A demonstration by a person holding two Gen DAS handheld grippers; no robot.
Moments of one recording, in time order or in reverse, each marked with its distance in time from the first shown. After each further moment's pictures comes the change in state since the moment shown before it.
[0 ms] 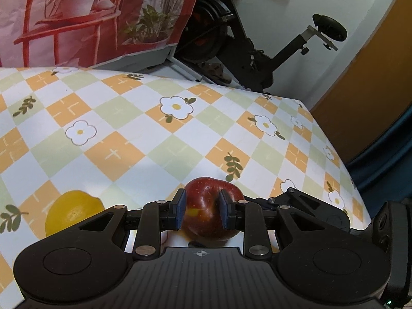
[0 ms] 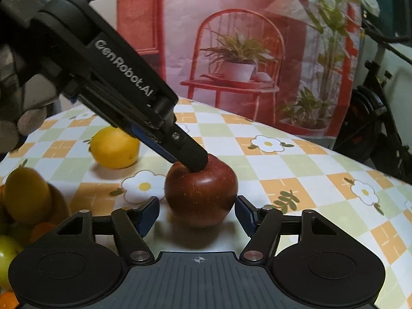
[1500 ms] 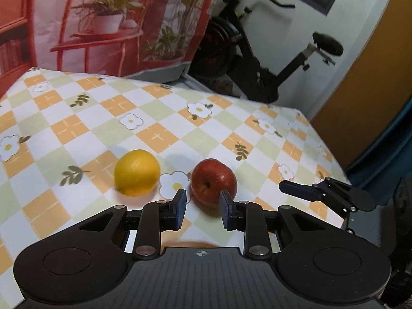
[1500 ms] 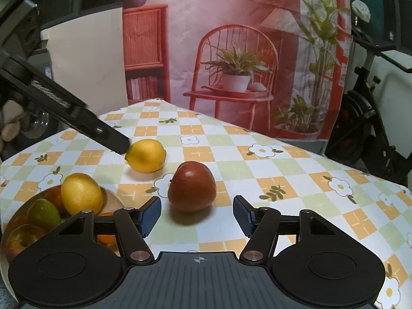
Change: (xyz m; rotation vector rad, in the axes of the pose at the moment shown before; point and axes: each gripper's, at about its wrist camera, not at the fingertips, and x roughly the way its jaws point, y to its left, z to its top) left arm -0.088 0.010 -0.051 -0.009 -0.082 0.051; right arm -0.079 0.027 0.004 0.001 -0.015 -0.010
